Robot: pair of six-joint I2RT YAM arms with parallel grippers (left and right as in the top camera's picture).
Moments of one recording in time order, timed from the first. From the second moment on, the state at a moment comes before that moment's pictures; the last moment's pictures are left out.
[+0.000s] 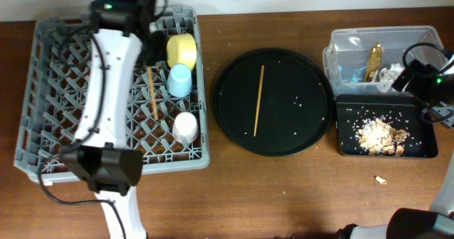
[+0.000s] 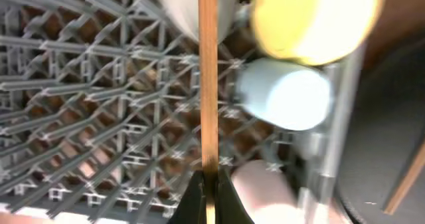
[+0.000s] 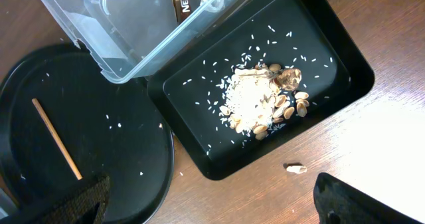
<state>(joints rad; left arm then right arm) -0.15 2.13 2.40 -1.59 -0.16 -0.28 -0.45 1.58 1.78 -1.40 -0.07 0.28</state>
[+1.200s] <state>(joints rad) -0.65 2.29 2.05 -0.90 -0.09 -0.26 -0.45 1.58 1.78 -1.40 -0.08 0.28</state>
